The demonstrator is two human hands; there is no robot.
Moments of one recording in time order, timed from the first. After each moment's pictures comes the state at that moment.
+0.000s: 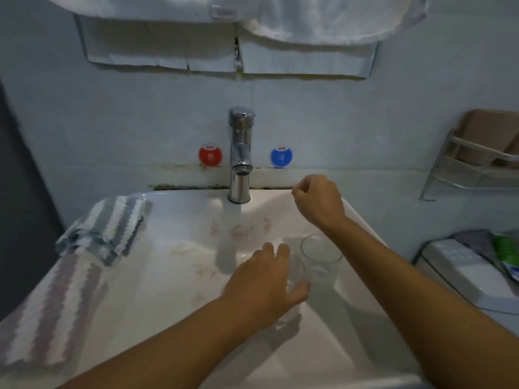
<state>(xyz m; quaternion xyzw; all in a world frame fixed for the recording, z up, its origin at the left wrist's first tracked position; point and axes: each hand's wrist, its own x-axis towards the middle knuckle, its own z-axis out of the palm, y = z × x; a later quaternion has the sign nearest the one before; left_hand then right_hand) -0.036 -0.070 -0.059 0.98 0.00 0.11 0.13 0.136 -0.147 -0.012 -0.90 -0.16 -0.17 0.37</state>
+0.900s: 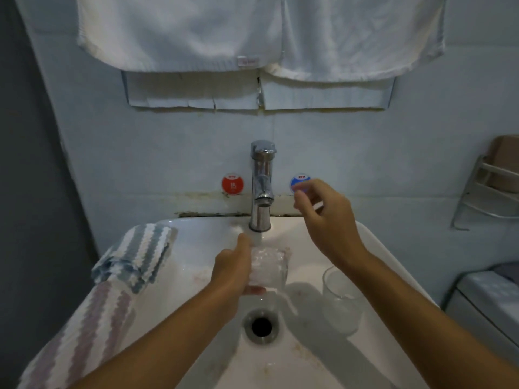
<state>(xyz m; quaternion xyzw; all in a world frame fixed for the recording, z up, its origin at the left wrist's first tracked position) -0.008 -0.007 -0.028 0.63 0.32 0.15 0.69 0.089 -0.136 0.016 -0.74 -0.36 -0.27 0.50</state>
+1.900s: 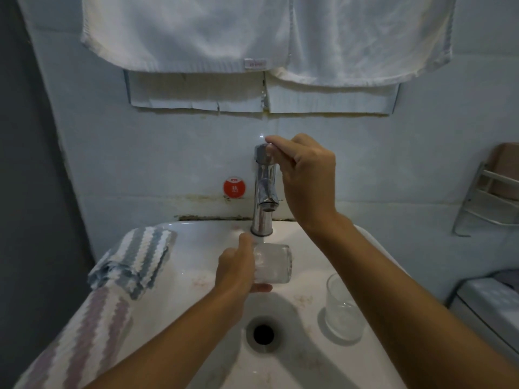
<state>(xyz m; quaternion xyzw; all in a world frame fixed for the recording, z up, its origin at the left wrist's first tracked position) 0.002 -0.005 -0.031 0.64 0.31 0.18 0.68 0.087 -0.080 0.076 -0.63 -0.41 -0.51 0.41</state>
